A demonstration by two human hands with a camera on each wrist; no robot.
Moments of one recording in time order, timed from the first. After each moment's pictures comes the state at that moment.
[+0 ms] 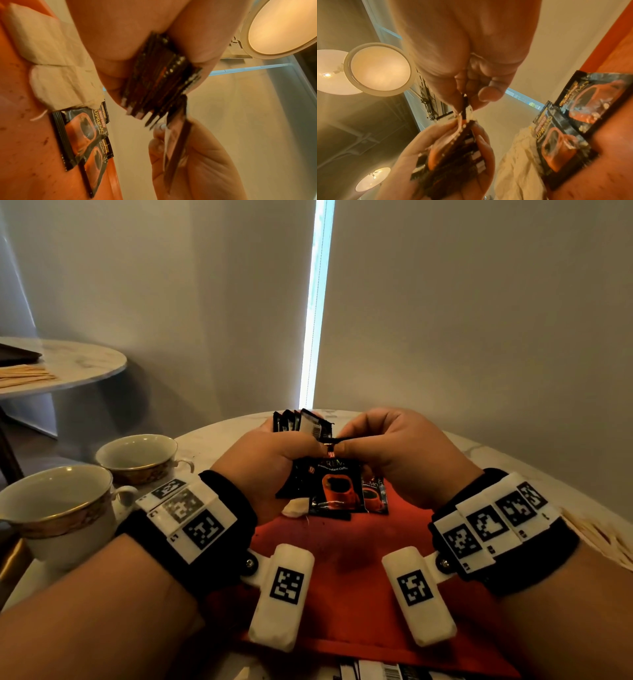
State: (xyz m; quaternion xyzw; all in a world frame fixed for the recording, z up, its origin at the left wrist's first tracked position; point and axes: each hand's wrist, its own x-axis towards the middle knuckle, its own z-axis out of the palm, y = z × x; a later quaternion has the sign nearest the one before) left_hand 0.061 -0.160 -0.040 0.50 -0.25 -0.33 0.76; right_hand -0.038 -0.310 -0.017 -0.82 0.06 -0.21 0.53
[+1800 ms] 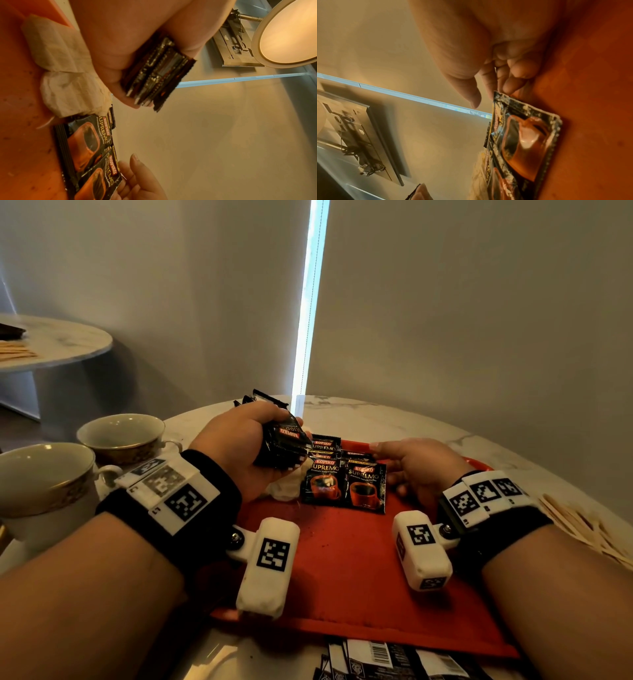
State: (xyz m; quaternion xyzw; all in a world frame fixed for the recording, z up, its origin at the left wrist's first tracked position) left_hand 0.065 -0.157 -0.038 0.53 -0.12 -0.31 0.78; right_hand -0.033 -0.378 -0.065 -0.72 0.36 -0.14 0.58
